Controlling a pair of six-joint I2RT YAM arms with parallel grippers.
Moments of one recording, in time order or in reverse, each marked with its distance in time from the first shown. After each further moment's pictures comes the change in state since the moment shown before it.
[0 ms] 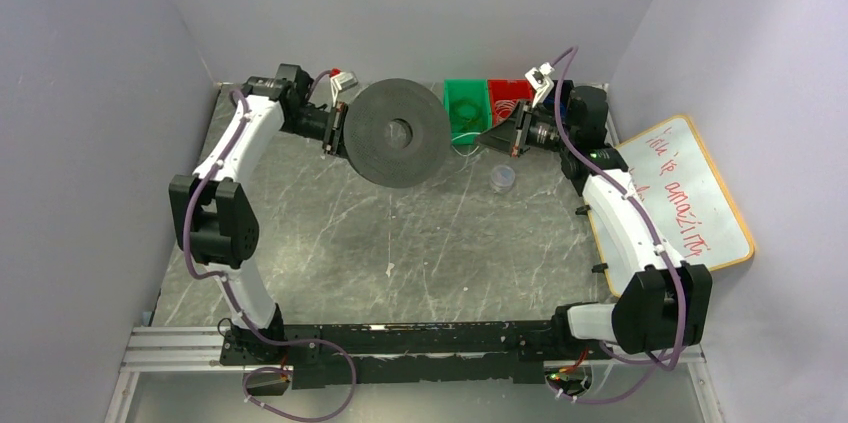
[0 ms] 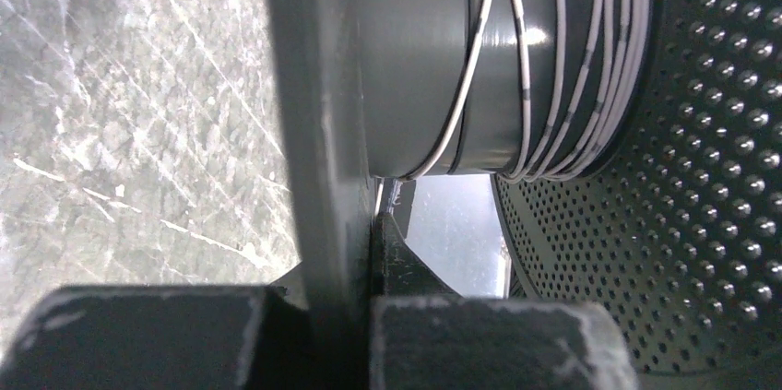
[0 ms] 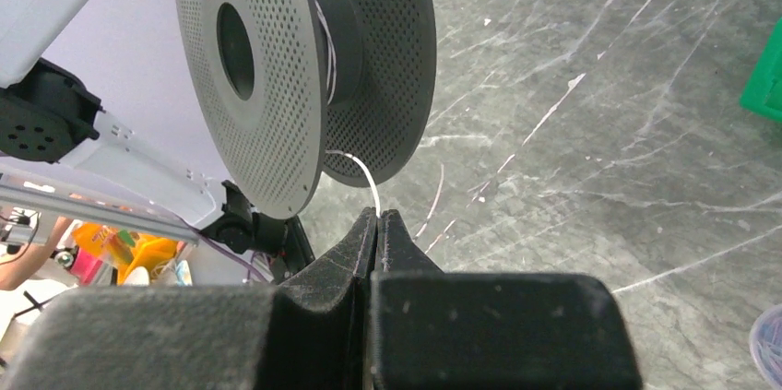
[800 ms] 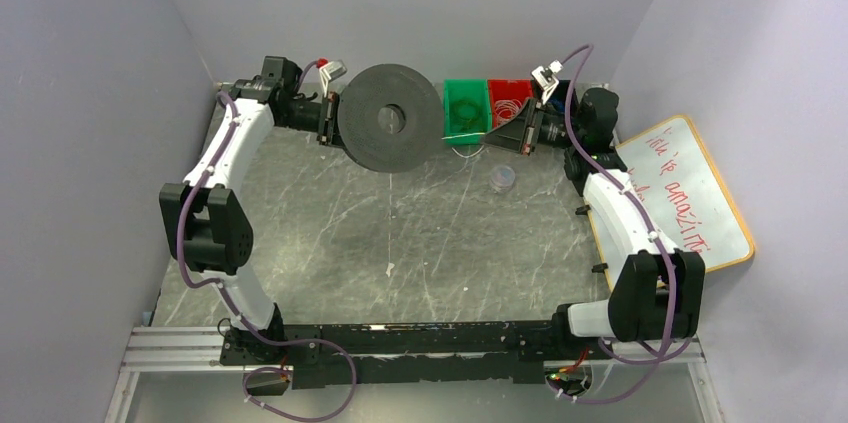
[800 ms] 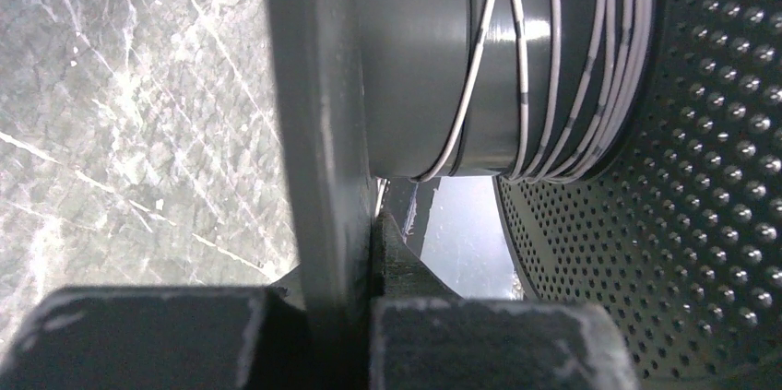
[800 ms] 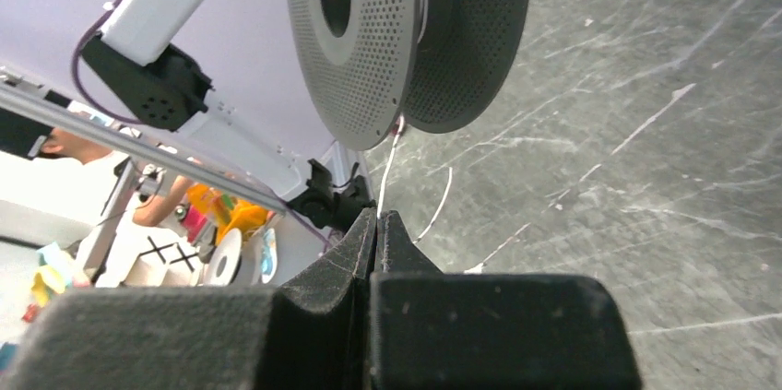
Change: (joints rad) left arm 0.043 -0.069 -0.052 0.238 -0.035 -0.223; right arm -0.064 0.047 -0.067 0.314 -0.251 0.252
